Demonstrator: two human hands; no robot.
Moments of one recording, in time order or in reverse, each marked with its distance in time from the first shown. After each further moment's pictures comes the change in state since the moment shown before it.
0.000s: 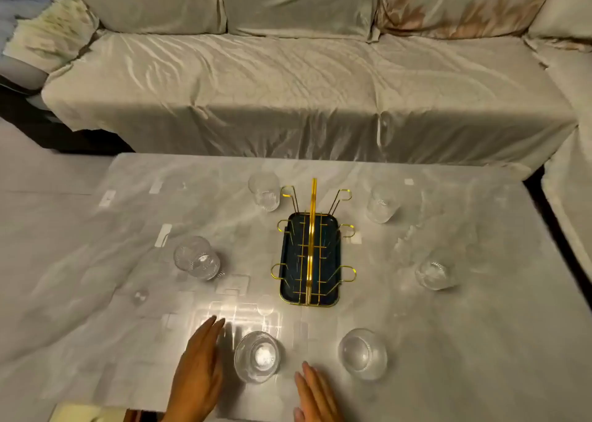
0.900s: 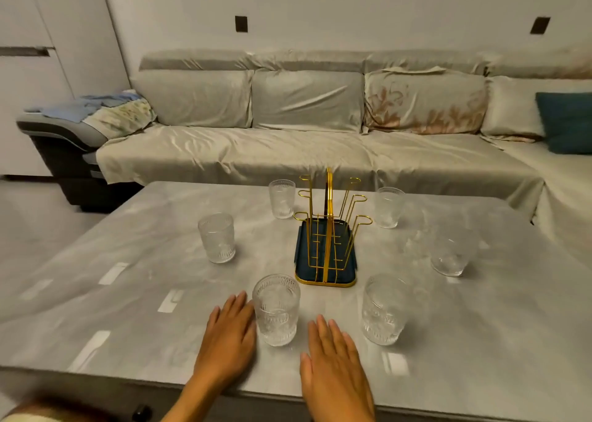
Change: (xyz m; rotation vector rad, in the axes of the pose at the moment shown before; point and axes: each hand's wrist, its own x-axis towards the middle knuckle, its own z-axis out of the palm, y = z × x) left_hand 0.009 -0.073 0.102 0.109 0.182 0.355; right_hand -0.008 0.002 0.086 -0.141 -0.097 0.055
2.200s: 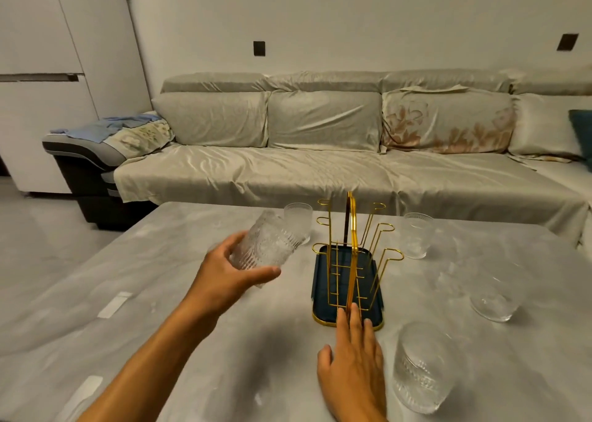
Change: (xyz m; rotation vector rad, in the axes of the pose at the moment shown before) left_hand 0.090 0.049 -0.129 -0.798 0.170 -0.053; right_hand 0.100 0.008 0.015 0.136 0.133 0.242
